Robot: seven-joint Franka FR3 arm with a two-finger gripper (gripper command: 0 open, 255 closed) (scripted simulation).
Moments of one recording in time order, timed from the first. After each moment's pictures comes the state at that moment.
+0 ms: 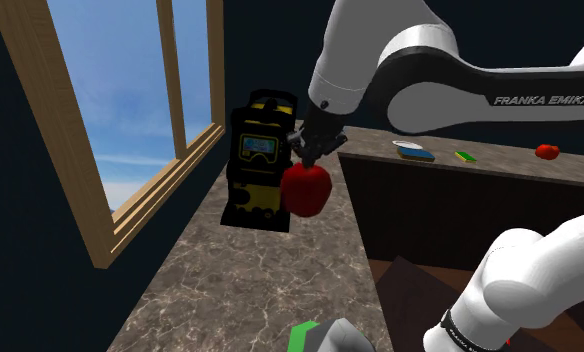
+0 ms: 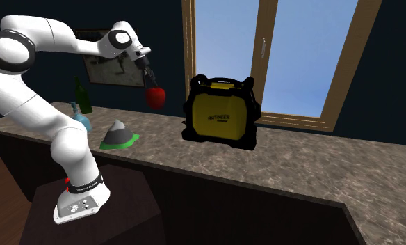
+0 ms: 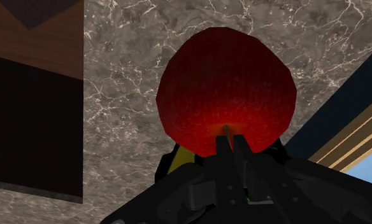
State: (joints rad) arm -0.01 -0.49 0.50 -2.11 -0.14 1.89 0.96
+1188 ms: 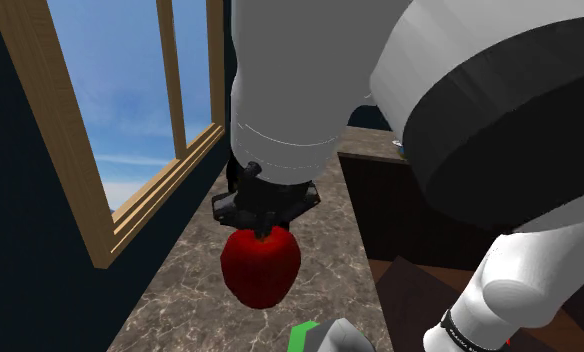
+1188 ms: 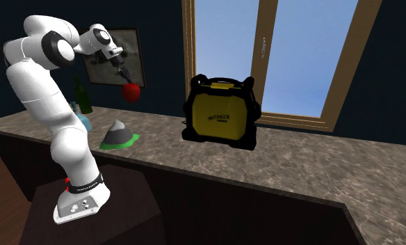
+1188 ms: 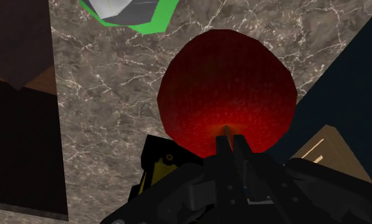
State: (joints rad) arm -0.02 -0.16 1.03 -1.73 -0.28 1.64 1.49
